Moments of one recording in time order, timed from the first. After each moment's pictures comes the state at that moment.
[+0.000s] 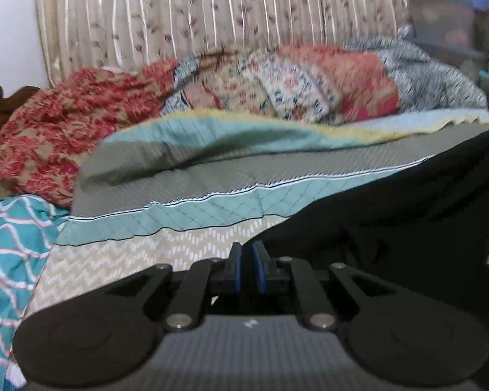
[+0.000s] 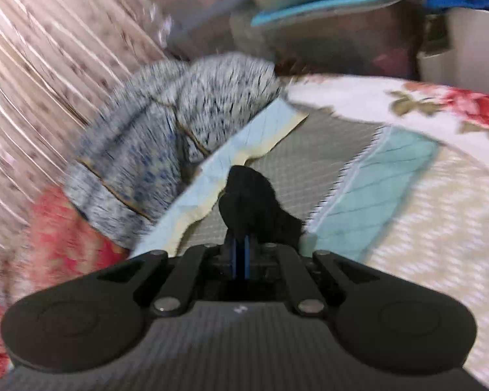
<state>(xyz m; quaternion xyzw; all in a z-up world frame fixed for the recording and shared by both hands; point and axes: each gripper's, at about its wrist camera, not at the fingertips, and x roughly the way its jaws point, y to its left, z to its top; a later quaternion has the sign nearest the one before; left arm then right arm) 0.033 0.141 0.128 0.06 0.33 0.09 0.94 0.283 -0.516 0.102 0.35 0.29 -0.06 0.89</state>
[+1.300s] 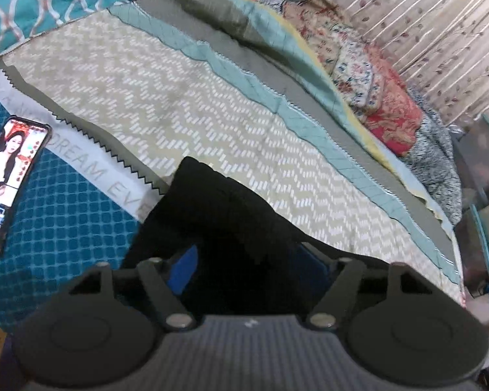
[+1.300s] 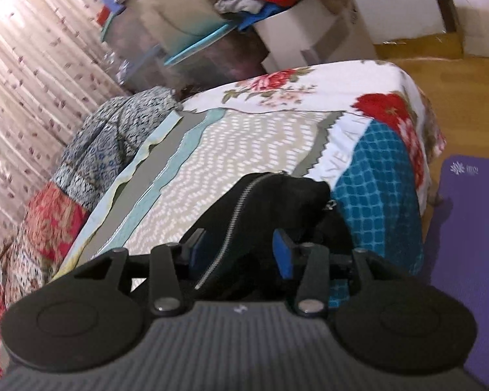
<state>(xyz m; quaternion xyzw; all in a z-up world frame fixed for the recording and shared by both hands) -0.080 0.164 0.090 -0.34 0.39 0.13 0.85 -0.018 -0.568 0.037 0.36 0.27 -0.13 0.88</state>
